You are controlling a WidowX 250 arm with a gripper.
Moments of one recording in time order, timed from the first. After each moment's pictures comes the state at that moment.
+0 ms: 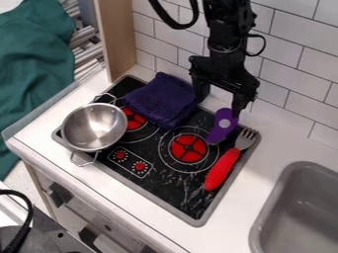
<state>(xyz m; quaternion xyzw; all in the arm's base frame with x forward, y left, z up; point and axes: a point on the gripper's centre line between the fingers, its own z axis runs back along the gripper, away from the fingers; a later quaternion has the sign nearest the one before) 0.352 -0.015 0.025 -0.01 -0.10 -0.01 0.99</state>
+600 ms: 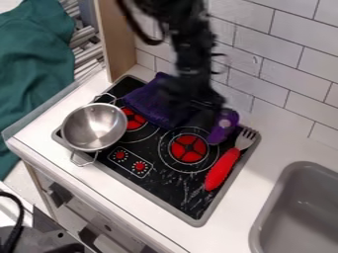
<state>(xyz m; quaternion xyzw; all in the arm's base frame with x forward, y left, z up) 0.323 0.040 -0.008 -0.03 -0.08 0.06 0.99</state>
